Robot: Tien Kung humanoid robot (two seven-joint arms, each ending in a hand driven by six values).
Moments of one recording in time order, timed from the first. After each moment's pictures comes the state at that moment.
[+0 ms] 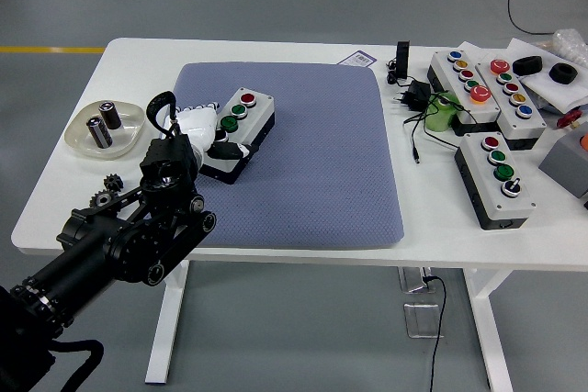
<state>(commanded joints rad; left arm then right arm) -0.80 0.00 -0.83 -0.79 2.11 0.04 0.65 0.11 -0.17 0.30 0.20 -0.37 -0.29 -0.01</state>
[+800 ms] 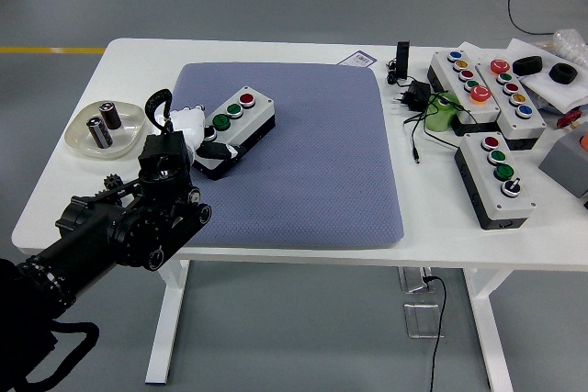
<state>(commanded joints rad) -0.88 0.00 -0.70 -0.66 2.02 0.05 0.65 0.11 -0.17 0.31 0.20 -0.38 -0.29 -0.01</state>
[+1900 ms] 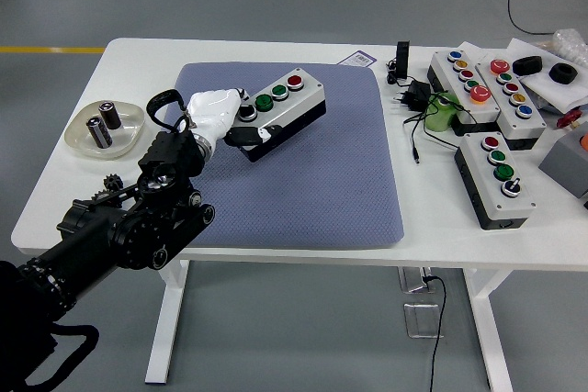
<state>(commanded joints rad) -0.88 0.01 -0.69 -0.69 1.99 0.30 0.20 0.12 -0.17 0.32 0.20 -0.38 -0.29 -0.01</state>
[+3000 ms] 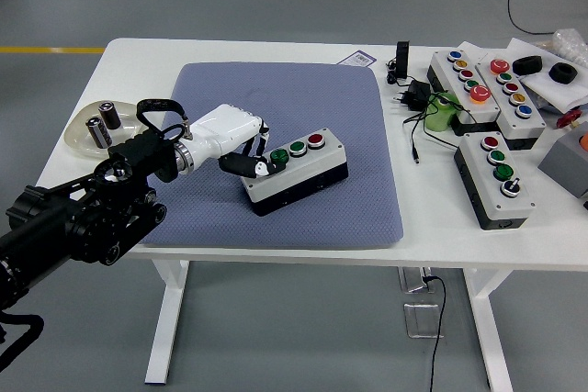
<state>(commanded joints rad) -0.90 0.16 -0.53 -0.65 1.99 0.21 -0.24 0.11 -0.16 0.29 0.20 -0.36 -0.29 -0.01</state>
